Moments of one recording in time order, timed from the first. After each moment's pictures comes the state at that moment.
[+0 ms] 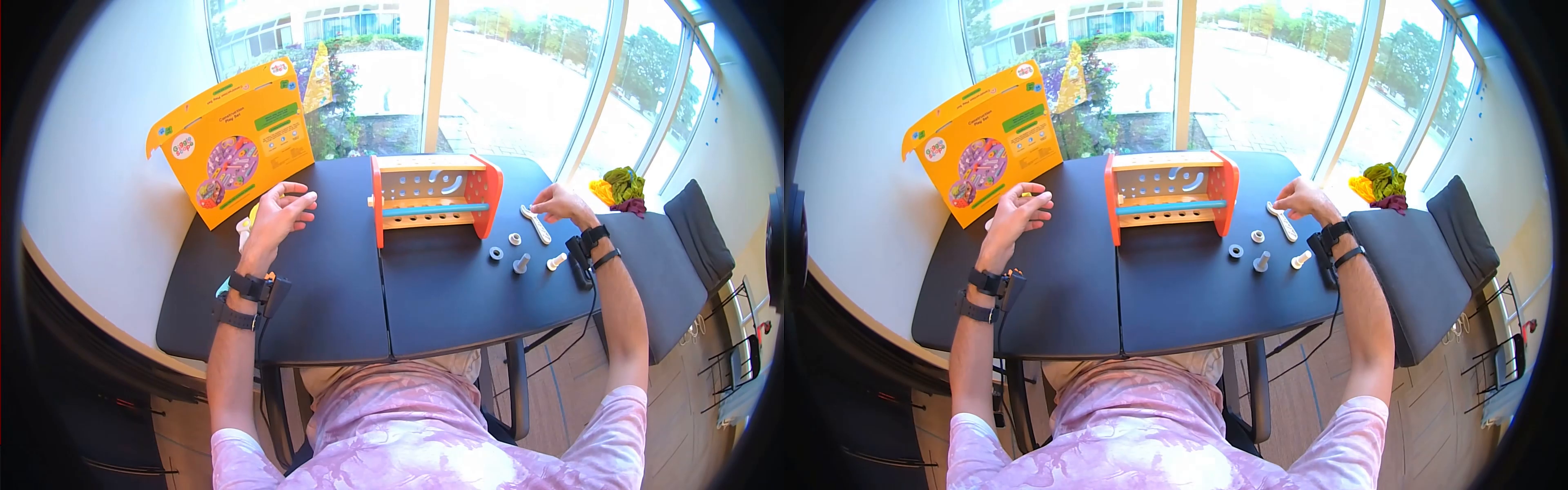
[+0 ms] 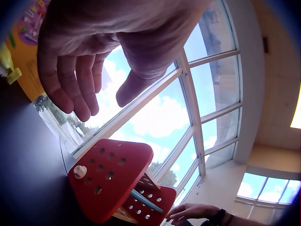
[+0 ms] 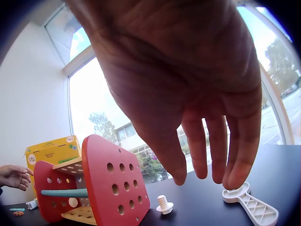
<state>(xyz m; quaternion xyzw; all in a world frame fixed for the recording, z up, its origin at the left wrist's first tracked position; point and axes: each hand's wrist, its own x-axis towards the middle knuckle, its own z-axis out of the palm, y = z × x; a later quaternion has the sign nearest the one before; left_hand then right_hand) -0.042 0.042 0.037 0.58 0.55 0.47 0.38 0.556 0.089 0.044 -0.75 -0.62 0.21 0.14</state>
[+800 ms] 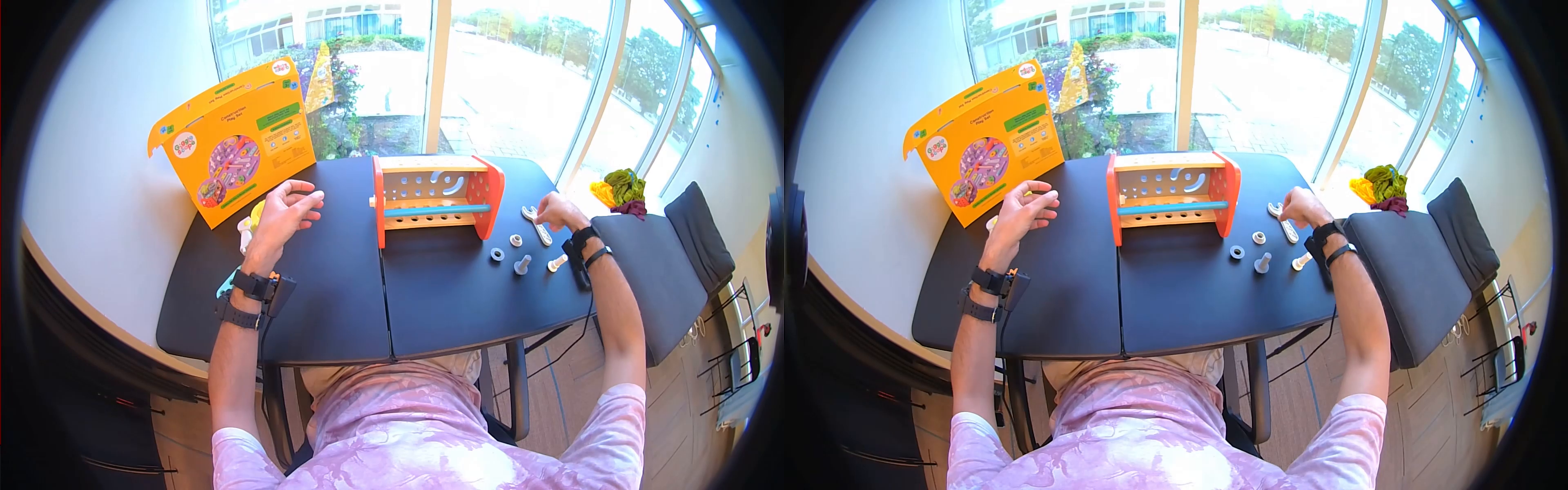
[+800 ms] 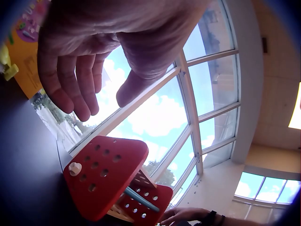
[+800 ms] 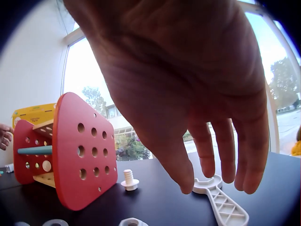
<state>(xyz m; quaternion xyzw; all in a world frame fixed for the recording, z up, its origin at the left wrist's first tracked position) -0.034 0.041 0.039 0.59 0.54 0.47 0.38 0.565 0.107 0.015 -0.78 -0.60 0.15 0.06</state>
